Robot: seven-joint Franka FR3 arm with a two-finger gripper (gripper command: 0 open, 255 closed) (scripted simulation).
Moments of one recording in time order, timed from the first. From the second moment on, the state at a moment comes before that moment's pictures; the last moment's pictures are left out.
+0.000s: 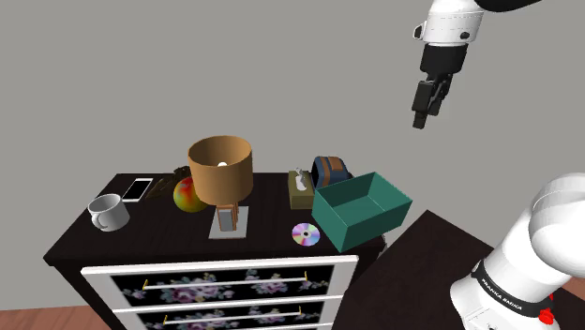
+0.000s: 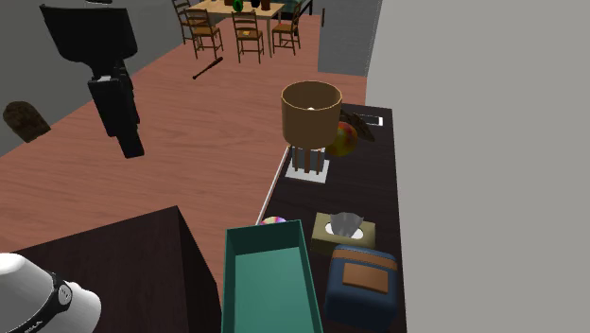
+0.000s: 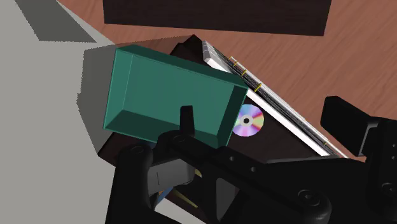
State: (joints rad) arm 0.02 -0.74 0.05 -2.36 -0.04 1.53 -0.04
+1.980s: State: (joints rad) arm 0.02 0.26 0.10 -1.99 -0.37 2.14 0.04
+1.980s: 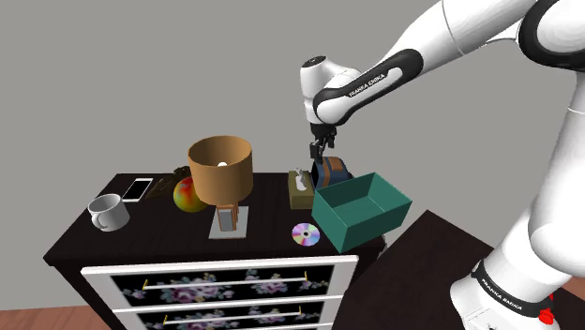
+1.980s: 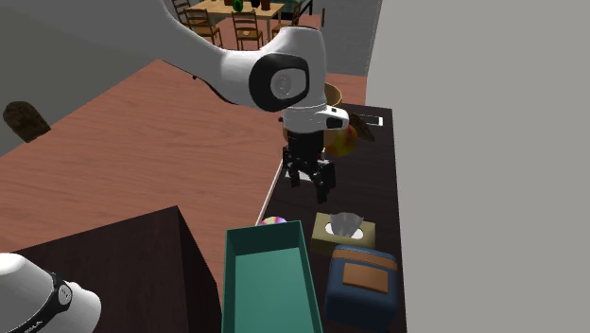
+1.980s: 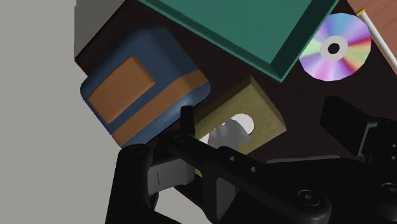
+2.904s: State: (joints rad) arm 0.09 0.85 0.05 -1.38 -0.50 2.11 0.01
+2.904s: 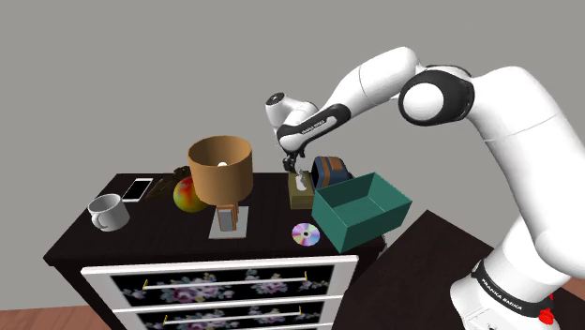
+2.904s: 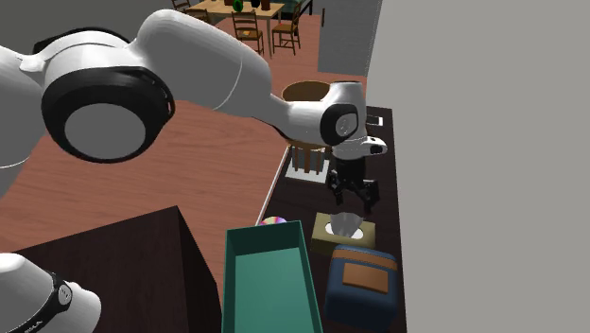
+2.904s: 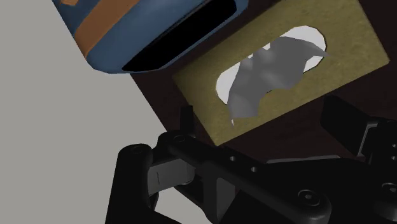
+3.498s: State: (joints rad) arm 0.08 1.00 0.03 -1.24 -0.51 2.13 0.00
